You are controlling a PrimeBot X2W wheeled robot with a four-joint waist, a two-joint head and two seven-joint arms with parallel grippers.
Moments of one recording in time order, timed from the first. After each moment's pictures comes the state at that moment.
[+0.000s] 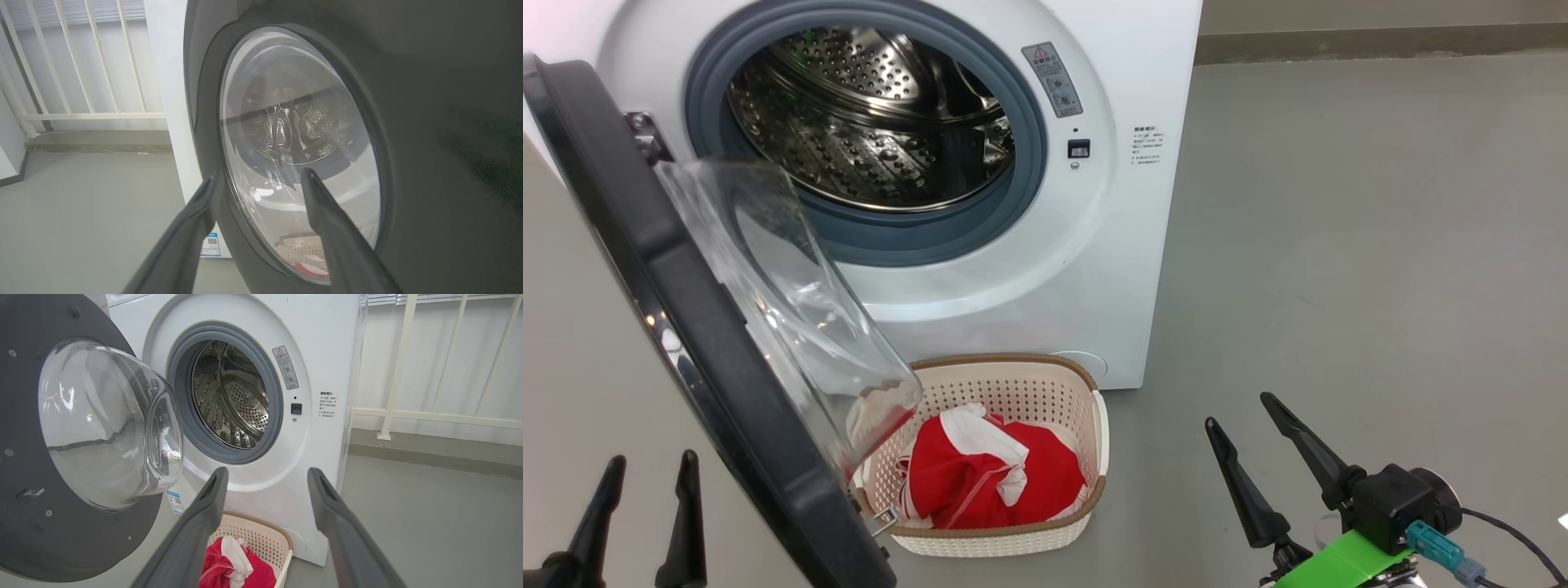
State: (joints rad) left arm 0.04 0.23 0.14 0.13 -0.32 -0.10 -0.25; right arm -0.03 -0.10 0.23 0.17 0.28 0.13 -0.26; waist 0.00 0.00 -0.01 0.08
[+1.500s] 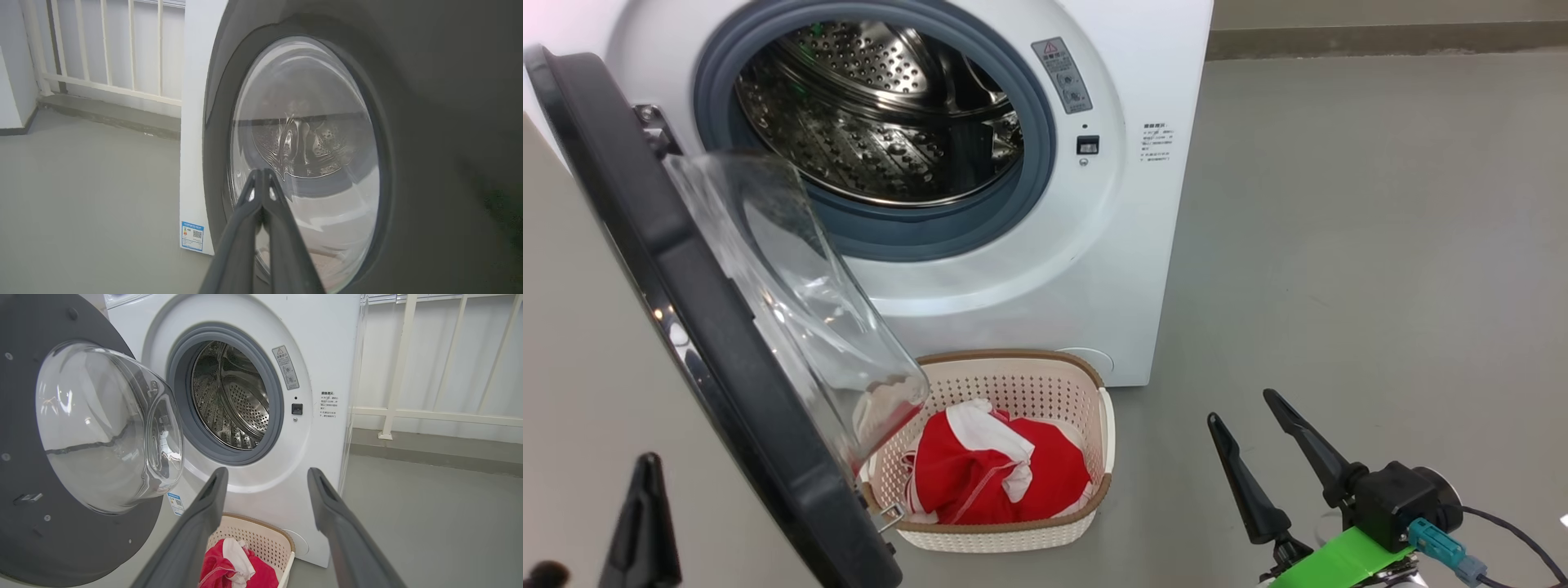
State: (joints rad) left arm 0.04 0.05 0.24 0.11 -0.30 -0.12 -0.25; right arm -0.03 -0.09 0.22 0.17 0.28 0.13 -0.26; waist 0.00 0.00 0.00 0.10
